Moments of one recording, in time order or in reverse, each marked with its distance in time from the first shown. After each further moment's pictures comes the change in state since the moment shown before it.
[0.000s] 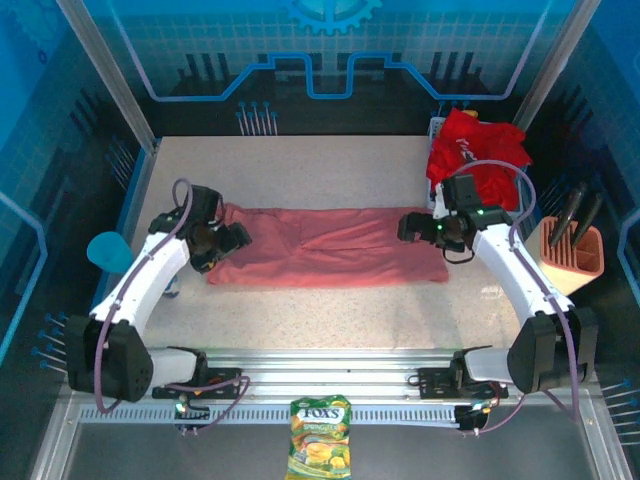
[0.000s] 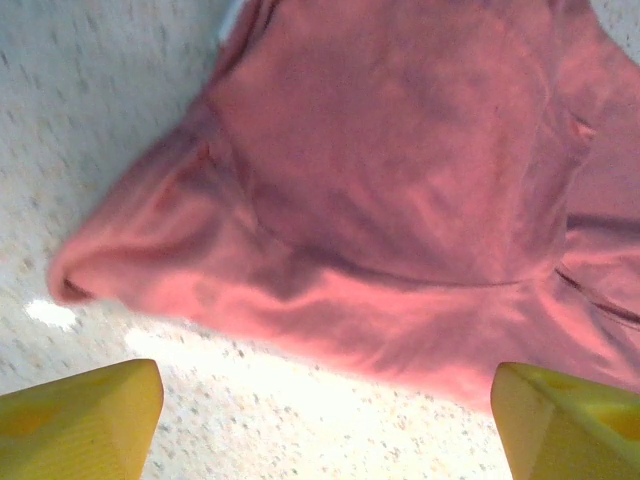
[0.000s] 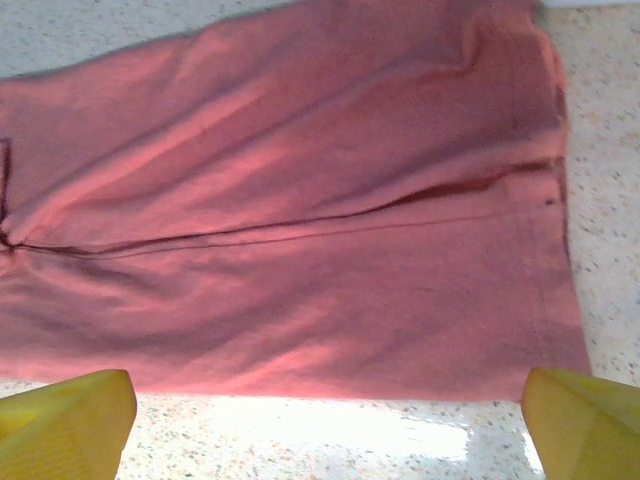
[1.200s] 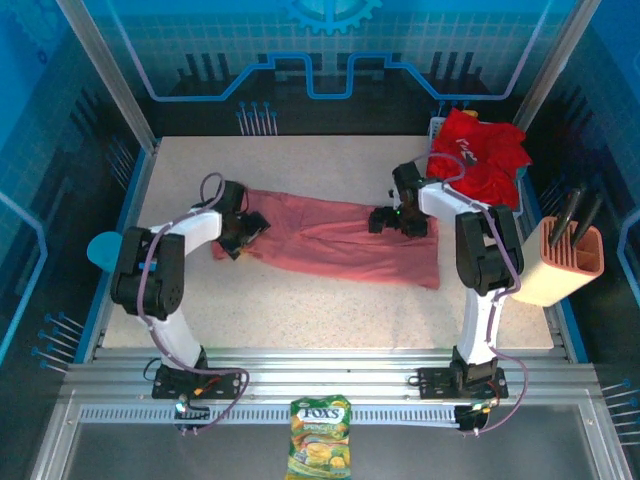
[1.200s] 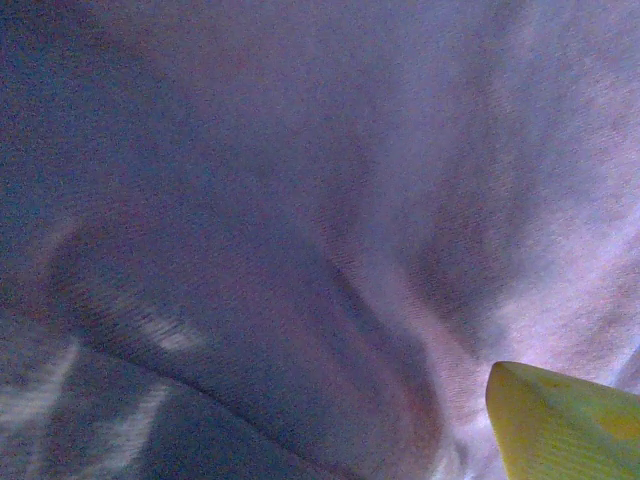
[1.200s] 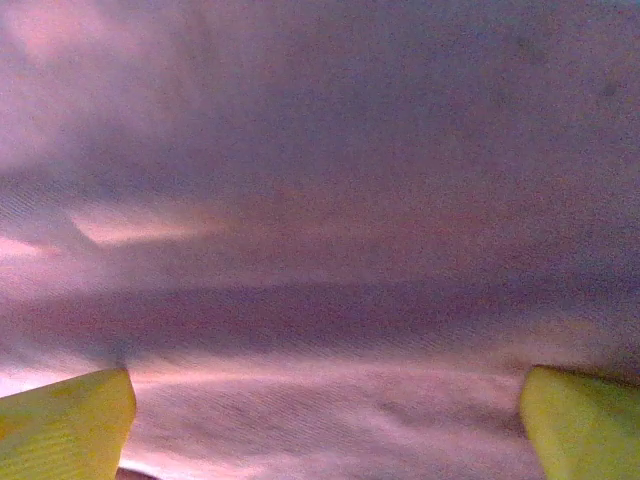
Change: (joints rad) left arm 0.003 0.560 0.122 0.442 0.032 -0.153; right arm 0.076 0.680 0.294 0.116 0.042 -0.055
